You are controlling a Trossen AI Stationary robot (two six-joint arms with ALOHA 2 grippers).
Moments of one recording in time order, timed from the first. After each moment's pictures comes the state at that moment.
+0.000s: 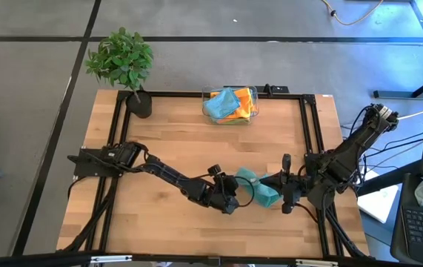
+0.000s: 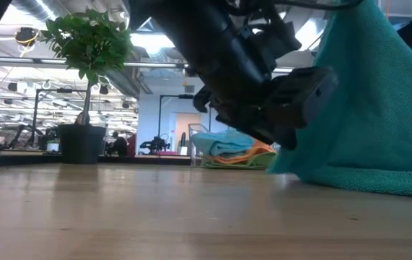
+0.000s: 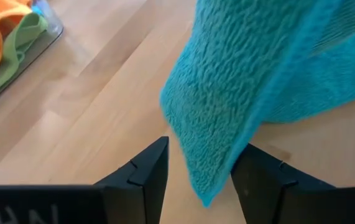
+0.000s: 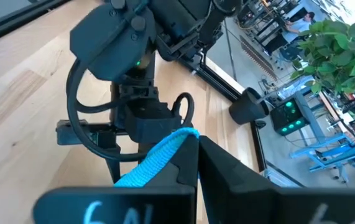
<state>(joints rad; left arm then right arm) -0.35 2.24 1.58 -0.28 -0.78 -0.54 0.80 1.09 0.85 -0.32 0.87 -0.24</state>
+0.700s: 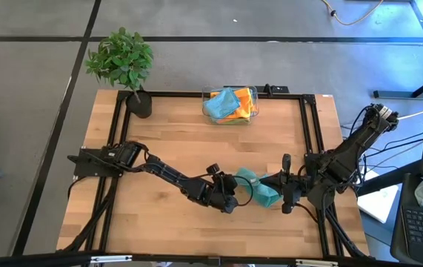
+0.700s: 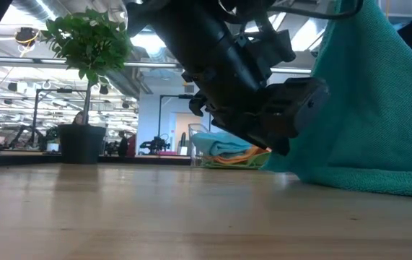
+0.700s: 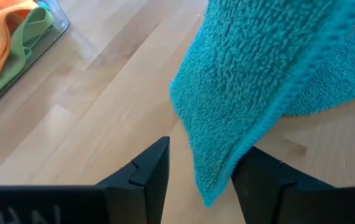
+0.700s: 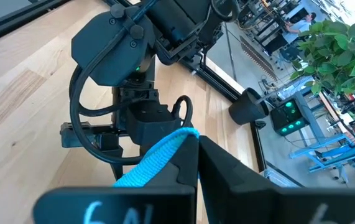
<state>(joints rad) -0.34 2.24 1.56 -0.28 -0.79 -0.55 0.80 1.09 0.85 -0.32 0.87 -0.24</state>
